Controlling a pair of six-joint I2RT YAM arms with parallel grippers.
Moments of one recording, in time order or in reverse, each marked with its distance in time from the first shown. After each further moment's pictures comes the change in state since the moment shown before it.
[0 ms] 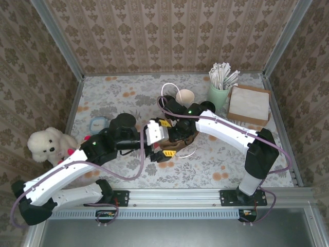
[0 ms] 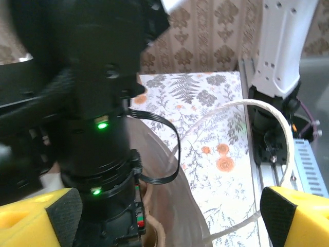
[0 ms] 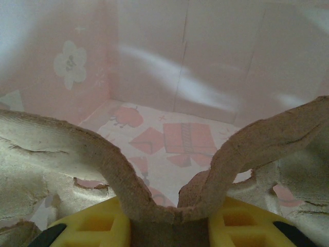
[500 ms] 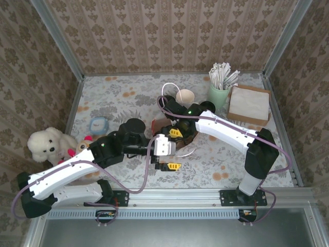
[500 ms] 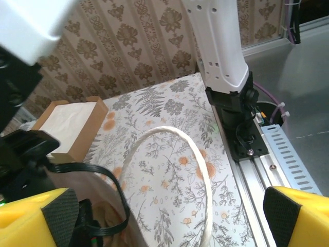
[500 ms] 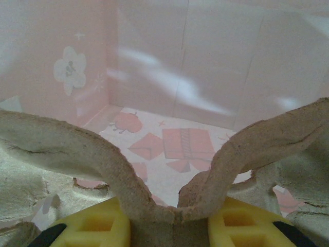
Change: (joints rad) left arm -0.124 0.045 -0.016 0.061 0.052 0.150; right arm 0.000 0.000 -0.010 0.026 0.014 0.016
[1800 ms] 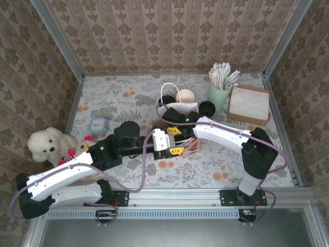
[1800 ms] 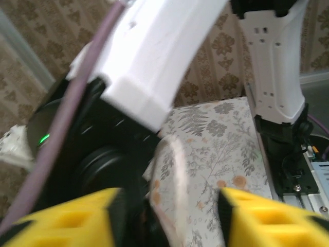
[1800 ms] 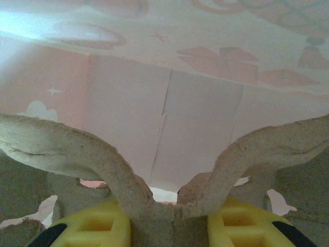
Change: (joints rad) left arm 0.021 -0.082 -0.075 0.183 -0.165 -0.126; right arm 0.027 0.007 -0.146 0.159 0.052 0.008
